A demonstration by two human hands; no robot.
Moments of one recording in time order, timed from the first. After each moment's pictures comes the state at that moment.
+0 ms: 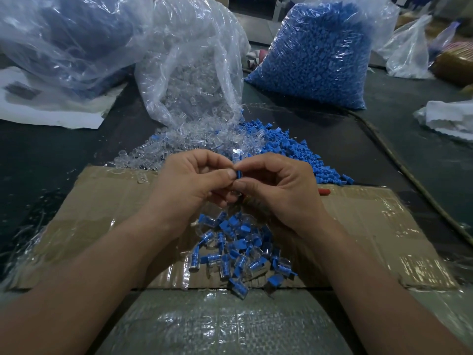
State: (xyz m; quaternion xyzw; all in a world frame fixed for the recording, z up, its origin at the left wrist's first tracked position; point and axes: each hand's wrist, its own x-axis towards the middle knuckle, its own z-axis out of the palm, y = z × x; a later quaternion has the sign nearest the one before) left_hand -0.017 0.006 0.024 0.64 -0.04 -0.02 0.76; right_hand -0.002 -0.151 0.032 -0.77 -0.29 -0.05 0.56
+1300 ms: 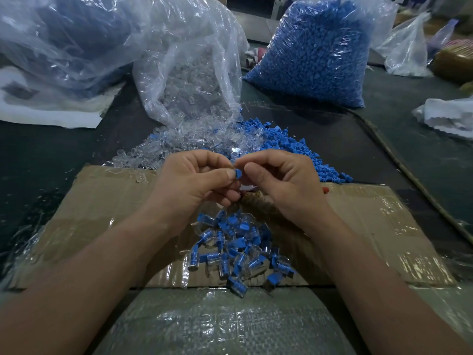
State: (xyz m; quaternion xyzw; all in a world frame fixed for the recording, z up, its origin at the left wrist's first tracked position) left_hand -0.019 0.004 0.026 0.63 -0.04 -0.04 0.78; right_hand -0.004 -0.153 0.040 -0.79 -0.25 -0.03 0.56
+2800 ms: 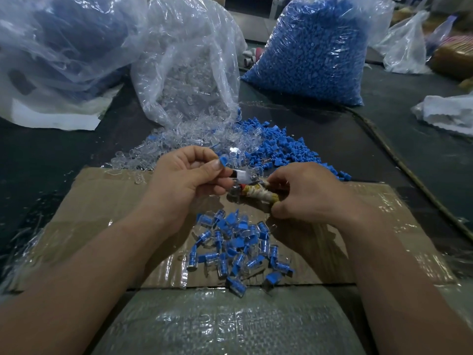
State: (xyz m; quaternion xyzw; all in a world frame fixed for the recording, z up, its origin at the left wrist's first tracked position) left_hand -0.009 0.007 0.017 0.57 0.00 -0.03 0.82; right_hand 0.015 -0.186 0.045 -0.98 -0.17 0.08 0.10
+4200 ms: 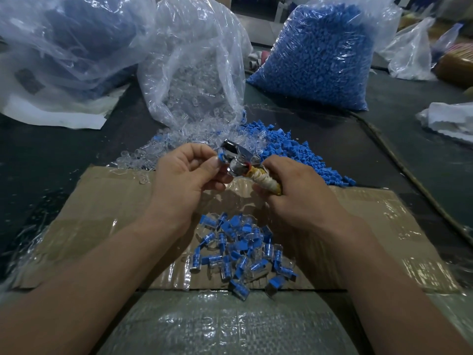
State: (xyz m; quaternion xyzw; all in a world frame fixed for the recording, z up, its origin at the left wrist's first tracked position) left_hand -0.014 0.003 0.019 0.61 -0.01 0.08 0.79; right_hand 0.008 -0.169 0.035 -0.95 -0.23 -0.03 0.19
